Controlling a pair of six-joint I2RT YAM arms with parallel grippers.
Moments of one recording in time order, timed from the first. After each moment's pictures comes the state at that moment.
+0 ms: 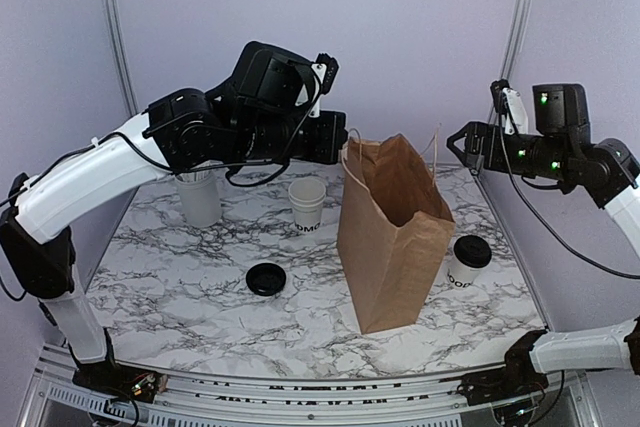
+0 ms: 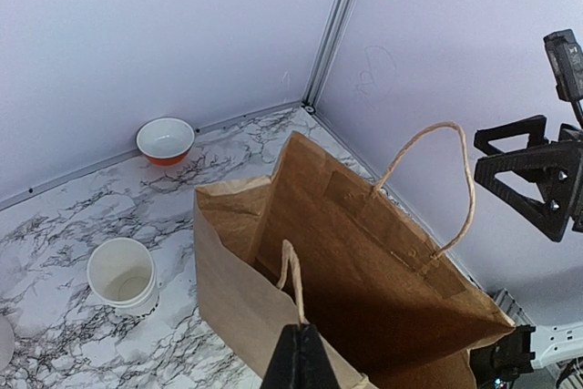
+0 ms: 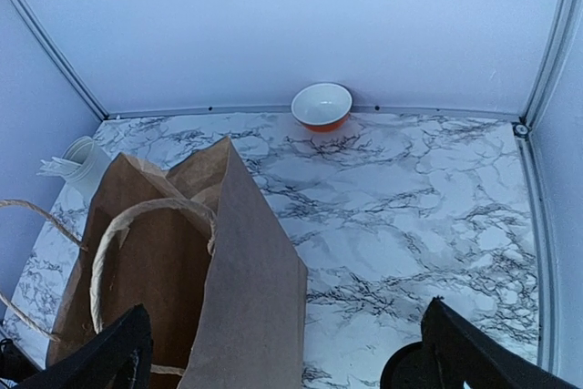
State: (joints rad) left arm -1.13 1.78 2.03 -0.66 -0.33 -0.42; right arm 0.49 1.03 1.38 -0.79 0.09 0.32
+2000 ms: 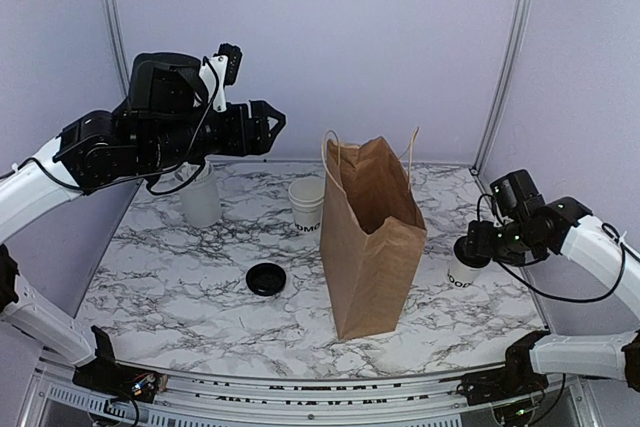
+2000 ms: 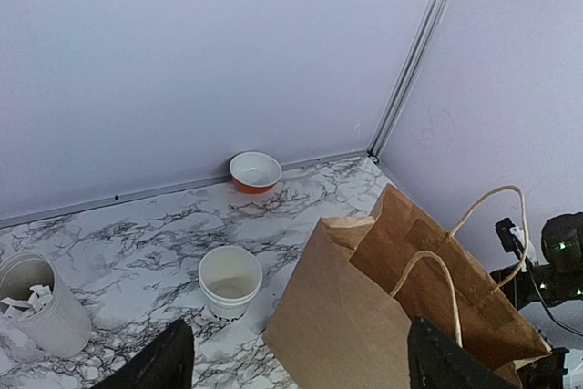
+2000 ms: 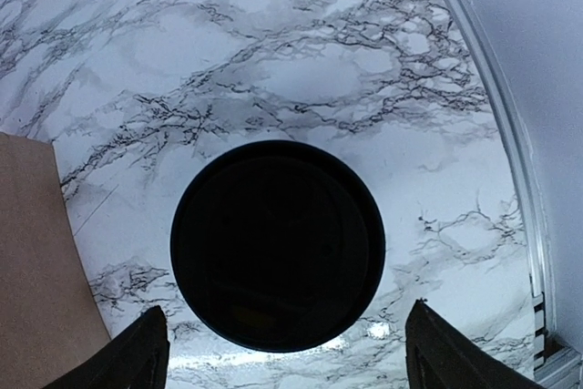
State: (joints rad) left arm -1.02 1.37 1.58 -0.51 -0.42 -0.38; right arm 0.34 0.98 0.84 -0.89 0.24 0.55
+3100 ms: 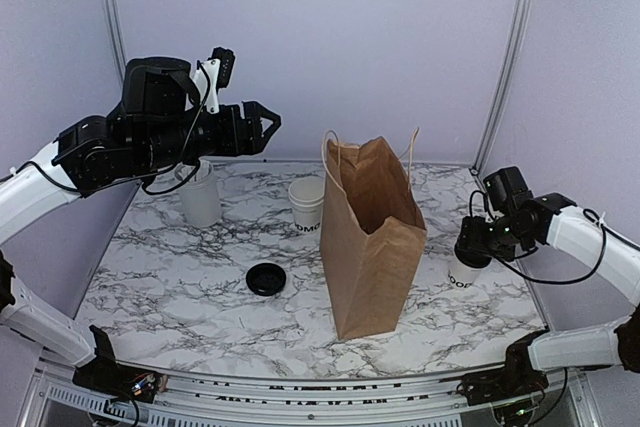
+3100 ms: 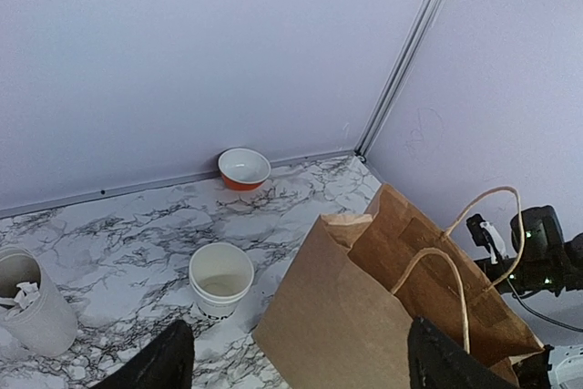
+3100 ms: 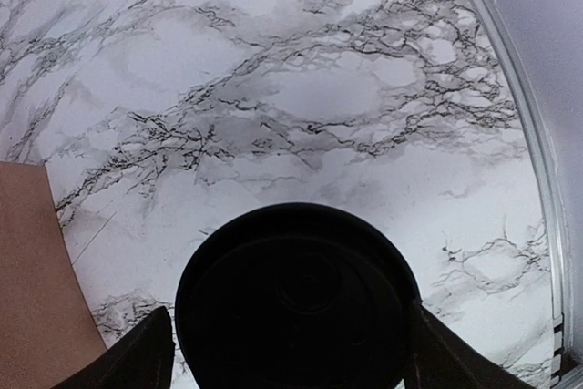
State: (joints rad) left arm -0.96 1.34 1.52 -0.46 -0.33 -0.40; right arm 0.28 1.11 0.84 -0.76 0.17 0.52
